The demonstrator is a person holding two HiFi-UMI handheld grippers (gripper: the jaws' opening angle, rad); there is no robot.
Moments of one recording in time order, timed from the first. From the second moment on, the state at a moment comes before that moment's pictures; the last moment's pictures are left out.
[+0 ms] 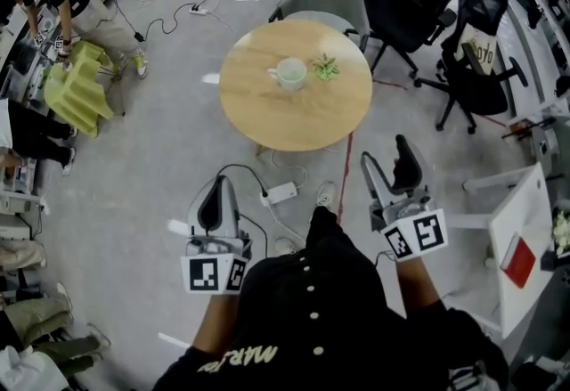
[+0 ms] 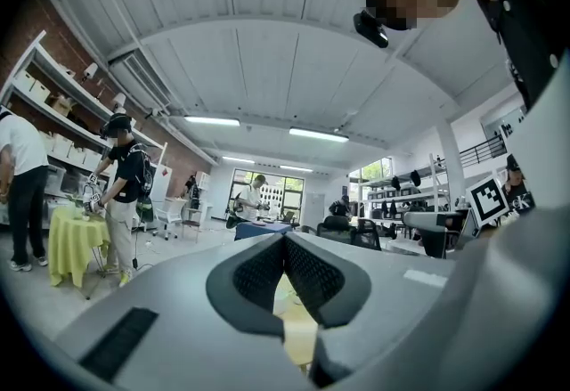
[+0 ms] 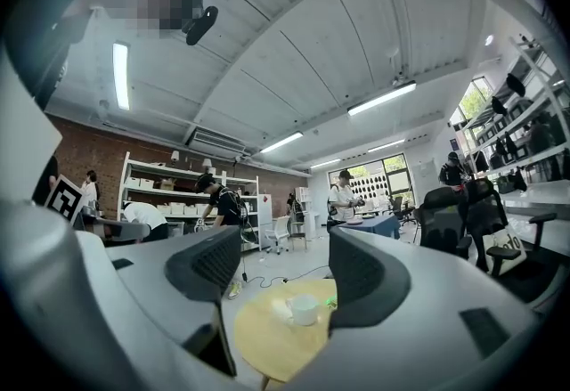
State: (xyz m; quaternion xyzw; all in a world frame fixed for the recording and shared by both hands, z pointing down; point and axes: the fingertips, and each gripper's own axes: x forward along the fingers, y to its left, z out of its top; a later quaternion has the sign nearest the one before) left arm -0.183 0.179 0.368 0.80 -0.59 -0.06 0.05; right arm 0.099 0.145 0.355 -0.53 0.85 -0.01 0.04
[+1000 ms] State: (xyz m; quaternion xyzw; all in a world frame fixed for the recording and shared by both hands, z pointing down) left arm -0.109 -0.057 0.332 0.73 -0.68 -0.05 0.00; right arm 0.185 -0.127 0.367 -0.43 0.90 -0.04 0.04
